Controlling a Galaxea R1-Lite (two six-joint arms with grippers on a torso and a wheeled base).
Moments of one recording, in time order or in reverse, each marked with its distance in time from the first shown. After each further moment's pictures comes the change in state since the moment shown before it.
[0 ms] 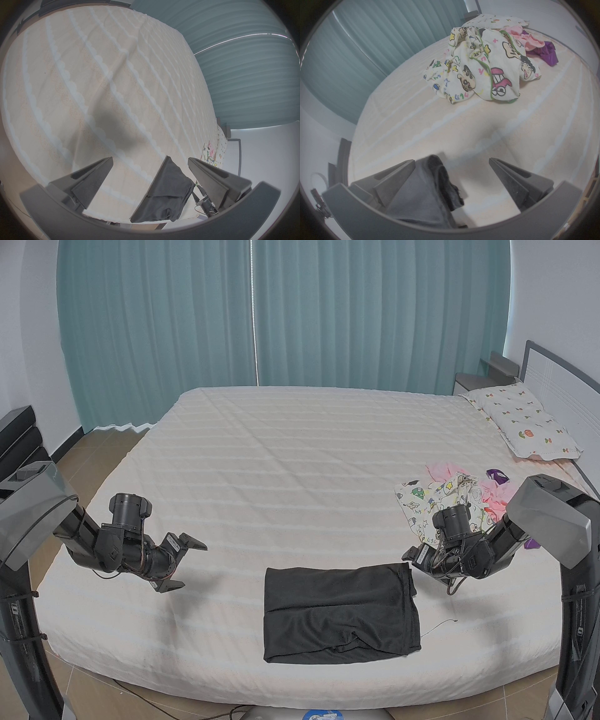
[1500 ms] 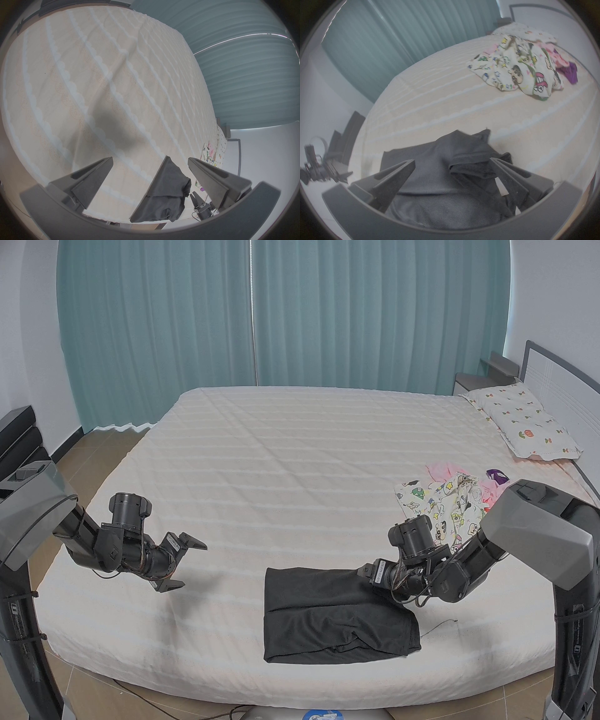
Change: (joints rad) left arm 0.000 -0.003 0.000 0.000 0.000 -0.001; right arm 0.222 -0.025 0.035 -0.011 -0.123 -0.159
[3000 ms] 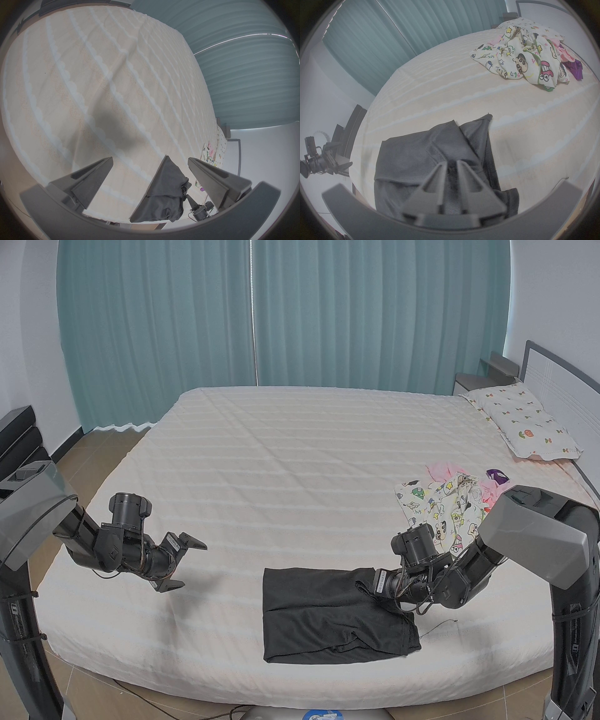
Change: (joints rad) left arm 0.001 0.000 0.000 0.000 0.000 -0.001; right arm -0.020 0.007 0.061 -0.040 0.116 0.010
